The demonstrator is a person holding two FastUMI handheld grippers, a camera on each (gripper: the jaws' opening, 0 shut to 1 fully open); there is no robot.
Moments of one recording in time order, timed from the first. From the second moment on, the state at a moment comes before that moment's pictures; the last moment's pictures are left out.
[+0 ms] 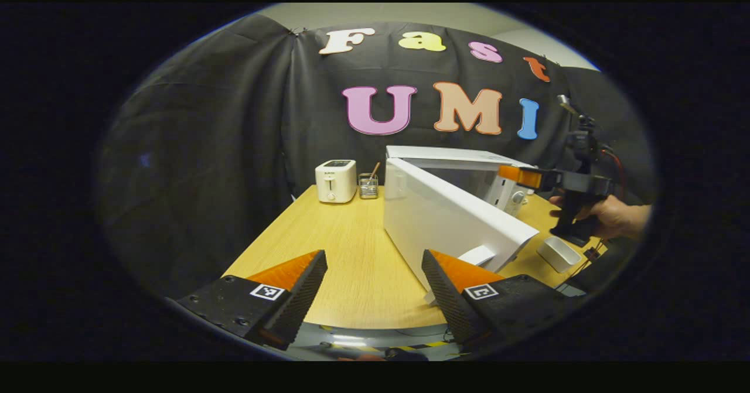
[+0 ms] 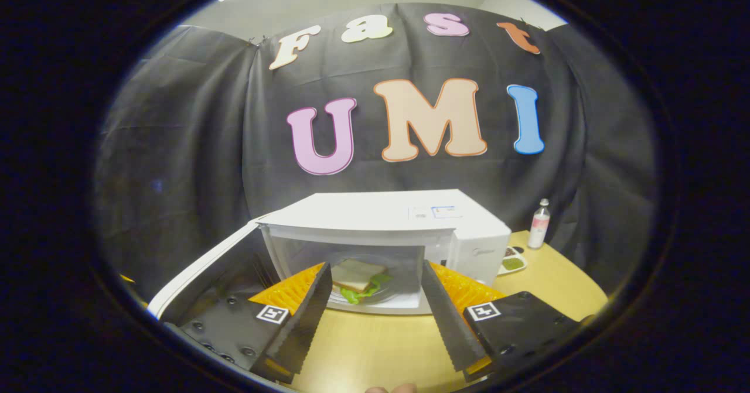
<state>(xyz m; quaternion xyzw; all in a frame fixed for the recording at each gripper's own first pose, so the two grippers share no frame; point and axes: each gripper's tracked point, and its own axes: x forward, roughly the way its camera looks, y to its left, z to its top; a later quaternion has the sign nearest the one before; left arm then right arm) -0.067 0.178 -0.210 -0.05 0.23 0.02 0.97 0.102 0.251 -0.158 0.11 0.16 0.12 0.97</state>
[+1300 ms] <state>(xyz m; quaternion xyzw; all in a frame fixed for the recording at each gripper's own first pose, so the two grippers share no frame) -0.008 0.066 -0.210 0.01 0.21 0.00 0.98 0.086 0.097 -0.041 0.10 0.09 0.09 0.99</state>
